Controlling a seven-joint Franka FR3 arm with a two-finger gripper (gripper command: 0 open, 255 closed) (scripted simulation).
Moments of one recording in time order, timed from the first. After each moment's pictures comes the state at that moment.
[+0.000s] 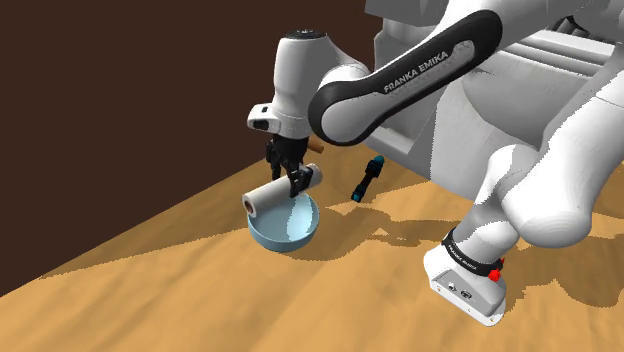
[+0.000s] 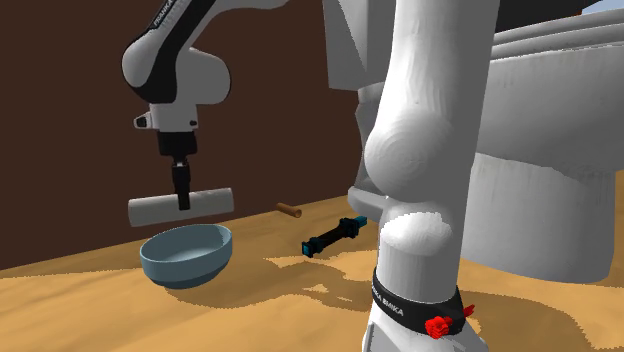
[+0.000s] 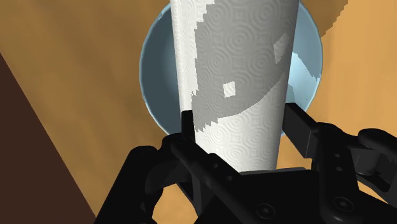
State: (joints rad) arm 0.57 -0.03 0.10 -2.35 -0.02 2.33 -0.91
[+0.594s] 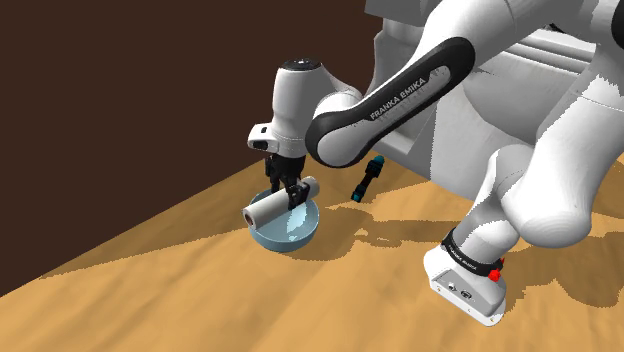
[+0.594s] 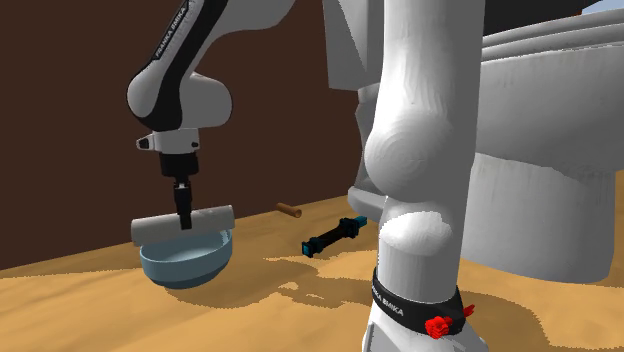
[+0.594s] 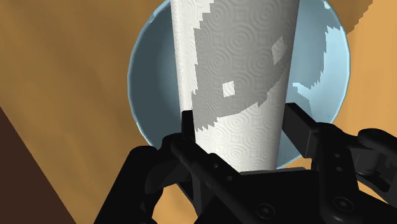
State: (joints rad) arm 0.57 0.05 0.10 -2.38 -0.03 2.45 -0.89
